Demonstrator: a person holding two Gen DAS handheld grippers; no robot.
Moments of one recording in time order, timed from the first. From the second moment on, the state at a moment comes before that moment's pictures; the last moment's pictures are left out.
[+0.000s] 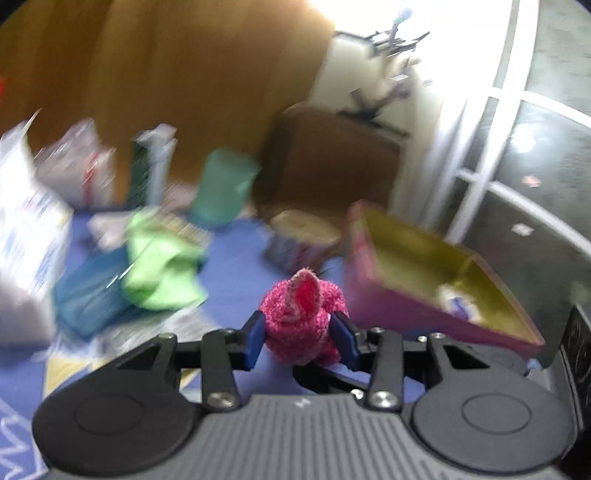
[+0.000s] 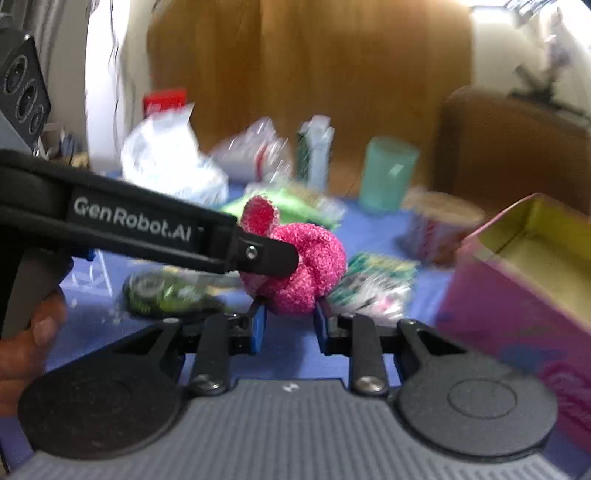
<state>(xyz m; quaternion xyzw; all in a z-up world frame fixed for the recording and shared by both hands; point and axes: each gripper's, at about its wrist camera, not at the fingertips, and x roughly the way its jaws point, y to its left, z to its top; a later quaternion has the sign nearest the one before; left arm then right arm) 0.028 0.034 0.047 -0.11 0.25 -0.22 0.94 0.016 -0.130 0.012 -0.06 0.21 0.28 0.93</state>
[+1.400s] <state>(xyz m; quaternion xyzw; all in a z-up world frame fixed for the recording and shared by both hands) 0.034 0.071 0.016 -0.19 0.31 -0.22 0.90 0.047 -0.143 0.000 -0.07 0.29 0.25 0.92</state>
